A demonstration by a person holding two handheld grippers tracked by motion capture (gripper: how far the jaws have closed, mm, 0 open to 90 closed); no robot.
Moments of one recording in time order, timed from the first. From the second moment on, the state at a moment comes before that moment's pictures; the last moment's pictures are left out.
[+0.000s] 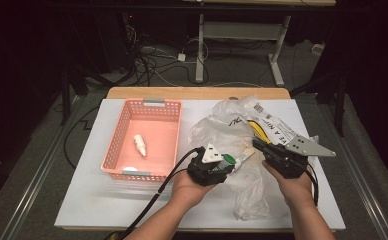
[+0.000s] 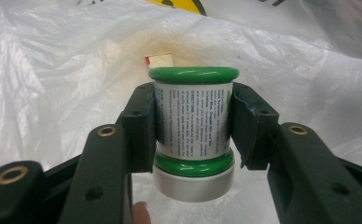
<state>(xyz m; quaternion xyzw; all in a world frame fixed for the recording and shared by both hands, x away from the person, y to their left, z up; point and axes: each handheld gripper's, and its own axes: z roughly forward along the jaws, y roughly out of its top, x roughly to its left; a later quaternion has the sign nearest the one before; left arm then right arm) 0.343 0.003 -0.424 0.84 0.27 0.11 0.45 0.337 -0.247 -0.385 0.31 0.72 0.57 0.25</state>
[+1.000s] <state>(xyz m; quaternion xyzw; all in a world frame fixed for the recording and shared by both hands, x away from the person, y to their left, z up) 0.407 -0.047 -0.459 0.82 0.32 0.16 0.44 0.342 -0.249 -0.389 0.31 0.72 0.57 0.24</state>
